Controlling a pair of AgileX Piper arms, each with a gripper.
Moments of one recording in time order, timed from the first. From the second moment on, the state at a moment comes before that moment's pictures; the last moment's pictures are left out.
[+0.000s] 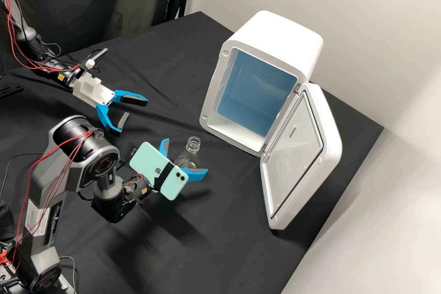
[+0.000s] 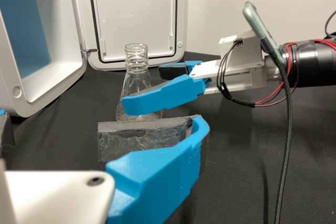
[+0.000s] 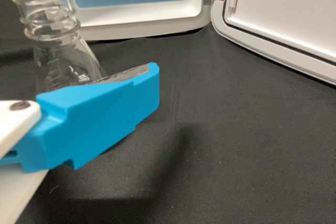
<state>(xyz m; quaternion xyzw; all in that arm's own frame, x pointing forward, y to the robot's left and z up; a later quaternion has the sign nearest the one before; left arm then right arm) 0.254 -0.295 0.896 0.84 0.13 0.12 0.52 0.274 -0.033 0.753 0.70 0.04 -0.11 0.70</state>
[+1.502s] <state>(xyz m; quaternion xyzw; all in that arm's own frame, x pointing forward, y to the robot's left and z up) 0.254 -0.300 0.899 0.84 0.12 0.12 0.51 0.309 -0.043 0.747 0.70 0.02 -0.10 0.71</state>
